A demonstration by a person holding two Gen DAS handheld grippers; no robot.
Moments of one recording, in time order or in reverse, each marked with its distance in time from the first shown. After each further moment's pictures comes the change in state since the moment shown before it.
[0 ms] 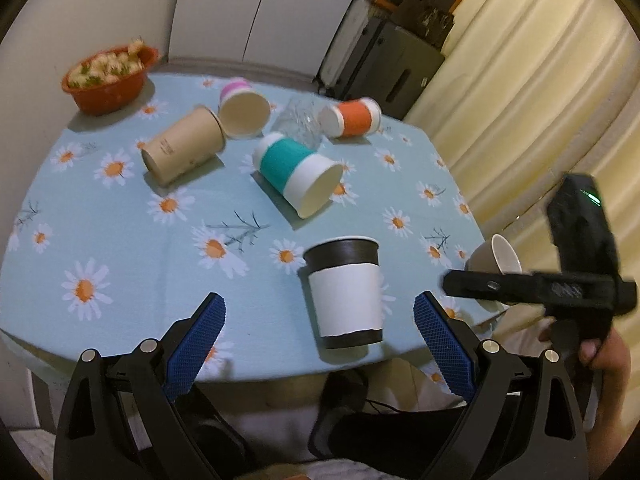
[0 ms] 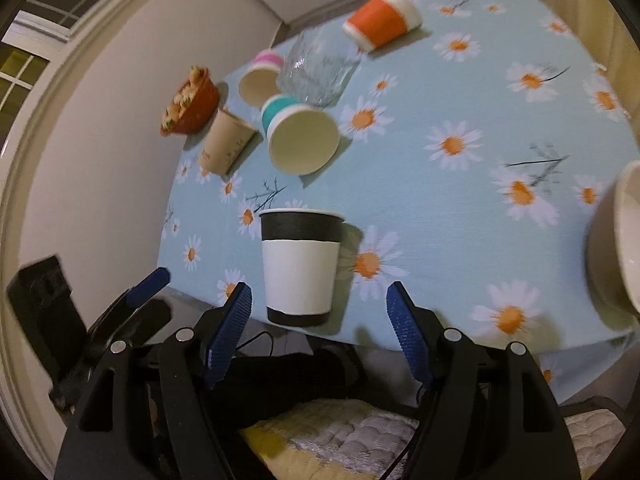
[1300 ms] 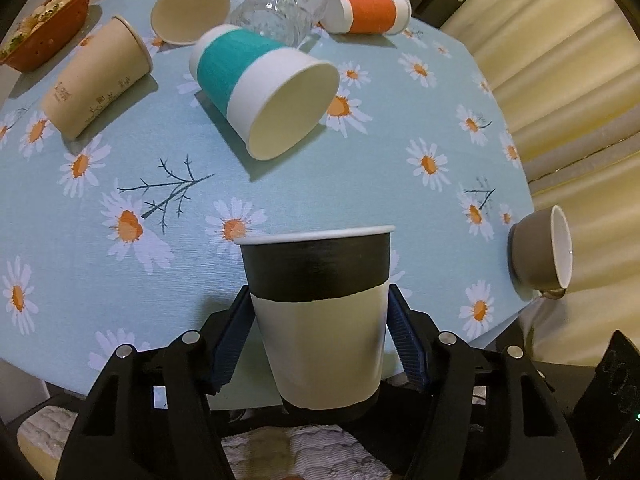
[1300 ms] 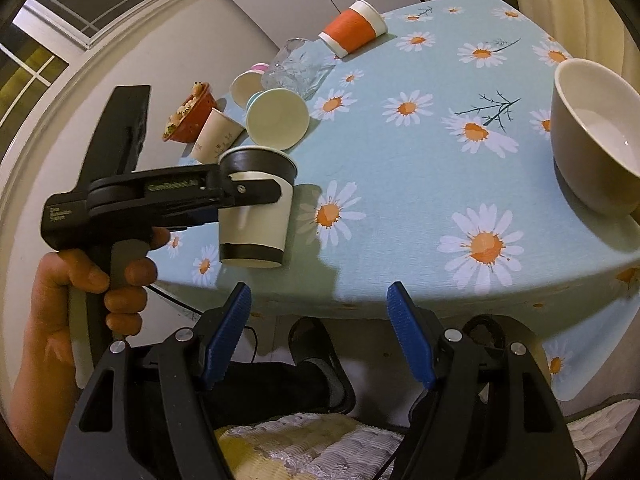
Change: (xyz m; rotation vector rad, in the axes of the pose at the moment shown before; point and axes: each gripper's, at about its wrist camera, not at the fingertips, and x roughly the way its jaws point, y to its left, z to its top) left arm 0.116 -0.025 0.027 -0.030 0.340 0.078; right arm 0.004 -0.038 -0.080 -0.022 -0.155 0.013
